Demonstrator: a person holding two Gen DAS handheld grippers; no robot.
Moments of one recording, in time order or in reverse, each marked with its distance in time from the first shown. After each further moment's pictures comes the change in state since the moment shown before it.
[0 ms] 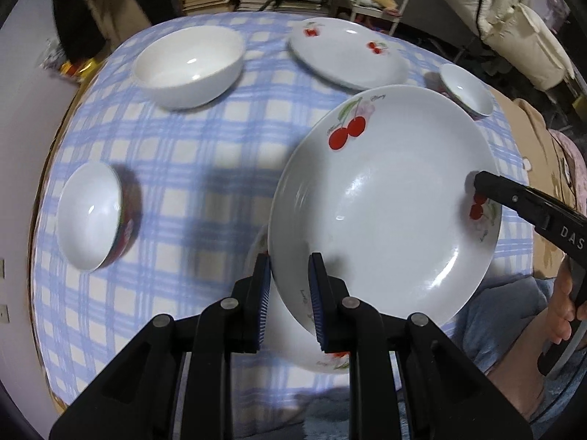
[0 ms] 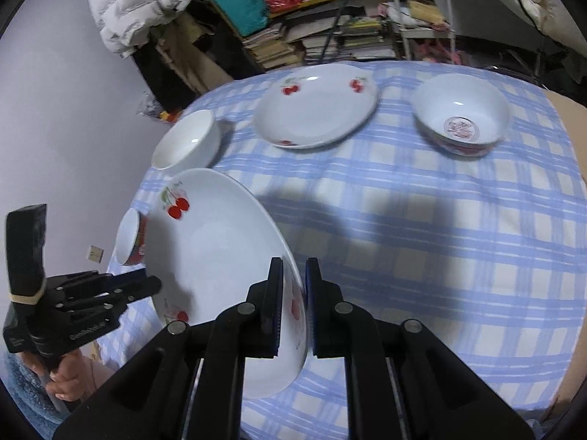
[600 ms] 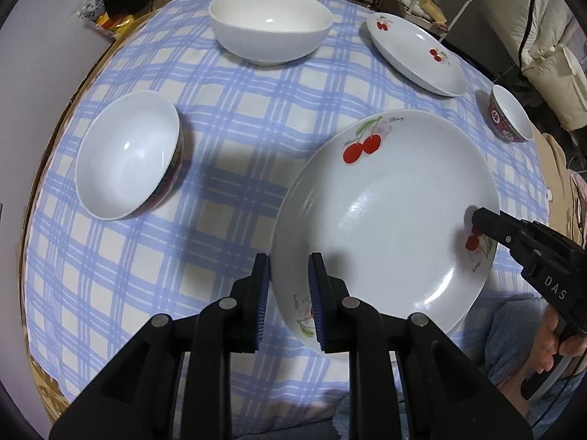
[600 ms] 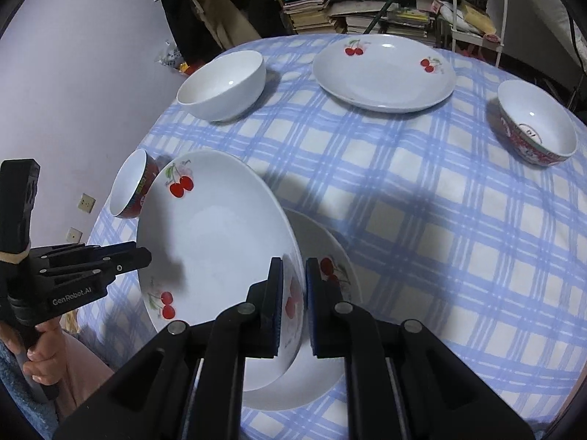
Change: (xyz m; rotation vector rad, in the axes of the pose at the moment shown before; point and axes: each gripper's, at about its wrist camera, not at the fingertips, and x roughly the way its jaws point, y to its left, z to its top) left arm 0.020 0.055 -0.027 -0.166 0.027 0.015; right arm 0.054 0.051 -0.024 -0.138 0.092 -0.024
